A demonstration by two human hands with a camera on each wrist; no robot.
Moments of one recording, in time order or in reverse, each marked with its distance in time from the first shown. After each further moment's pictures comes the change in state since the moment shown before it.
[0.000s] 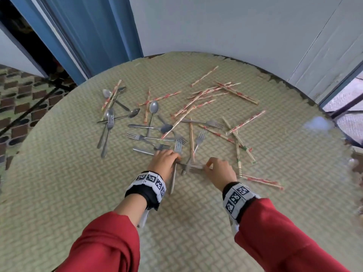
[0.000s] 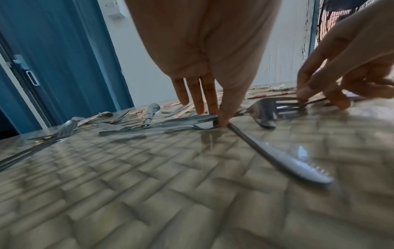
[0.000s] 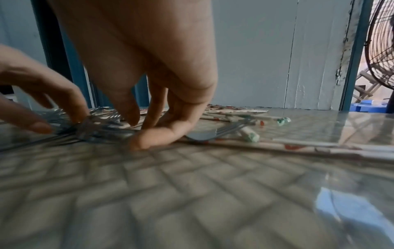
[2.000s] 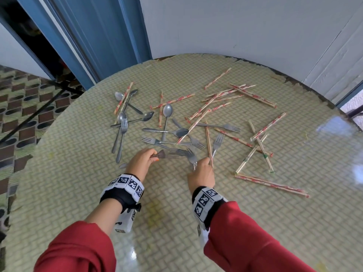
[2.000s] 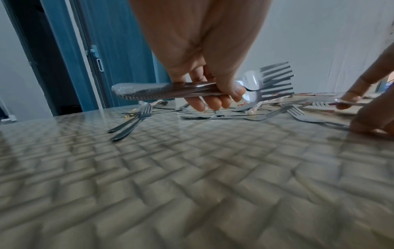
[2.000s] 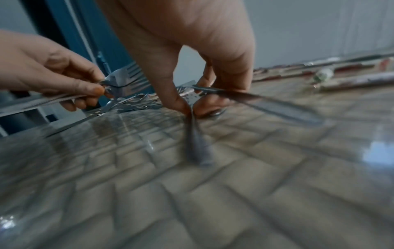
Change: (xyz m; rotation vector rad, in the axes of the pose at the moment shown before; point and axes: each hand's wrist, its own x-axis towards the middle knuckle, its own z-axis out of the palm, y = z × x) left_hand -0.026 -0.102 -0.031 -0.339 0.162 -0.200; right_hand 0.008 -0.109 0.067 0.226 0.123 0.276
